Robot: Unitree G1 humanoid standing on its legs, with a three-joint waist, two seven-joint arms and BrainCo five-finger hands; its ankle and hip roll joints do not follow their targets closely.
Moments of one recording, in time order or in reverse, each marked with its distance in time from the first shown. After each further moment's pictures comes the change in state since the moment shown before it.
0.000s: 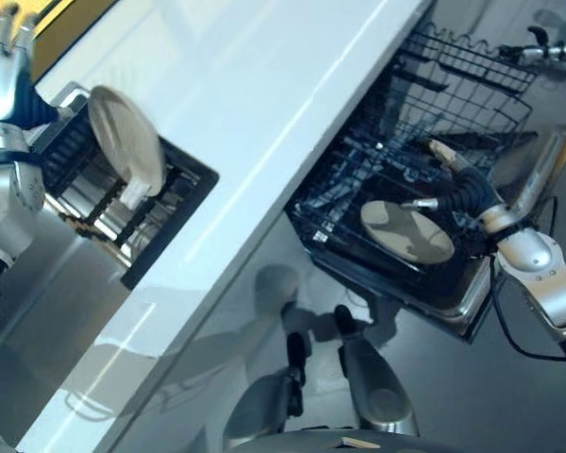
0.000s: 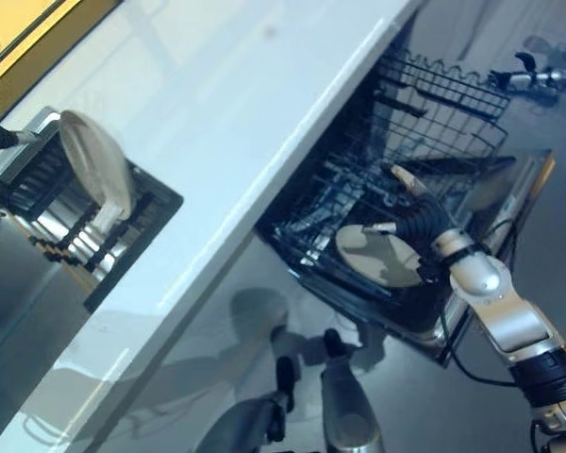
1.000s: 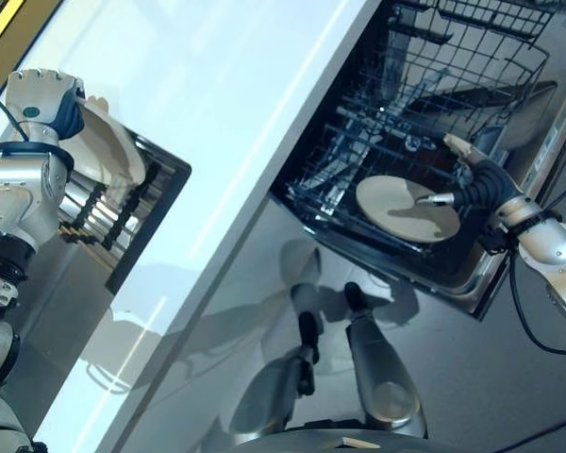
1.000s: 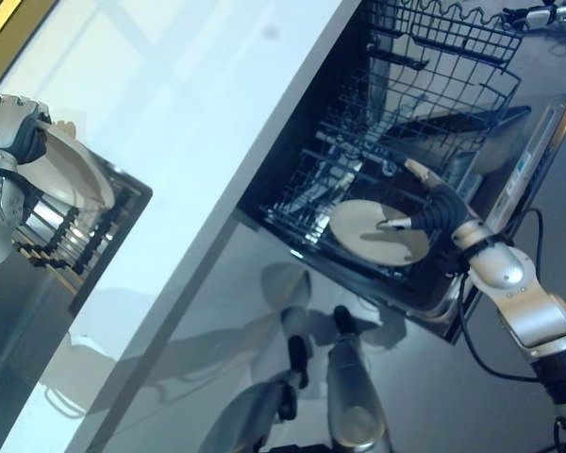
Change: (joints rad) left arm -0.122 -0.081 -0.071 0.098 0.126 0.056 -0.303; right arm -0.001 -0.060 -0.037 0.005 -0.001 0.015 0.044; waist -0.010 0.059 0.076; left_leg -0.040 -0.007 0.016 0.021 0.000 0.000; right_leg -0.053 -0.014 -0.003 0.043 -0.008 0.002
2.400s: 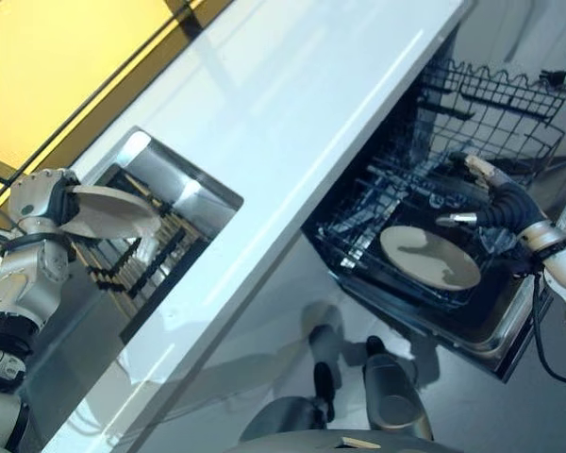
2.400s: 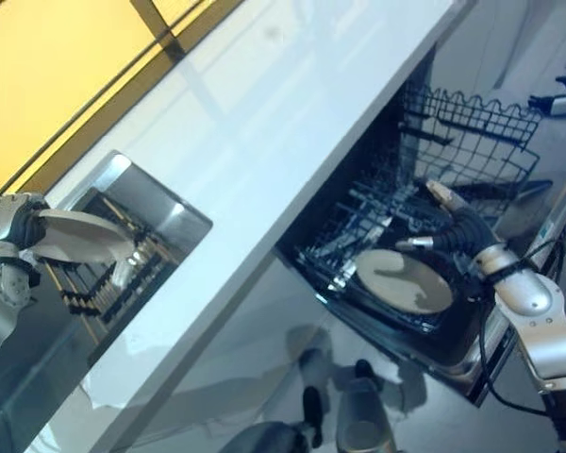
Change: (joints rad) left arm 0.532 -0.114 0.434 -0.038 -0.226 -0.065 0.129; right arm 0.245 0.130 -0.244 -0.053 -0.022 -0.007 0.130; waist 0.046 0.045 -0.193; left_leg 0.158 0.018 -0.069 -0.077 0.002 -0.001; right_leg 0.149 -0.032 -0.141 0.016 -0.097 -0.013
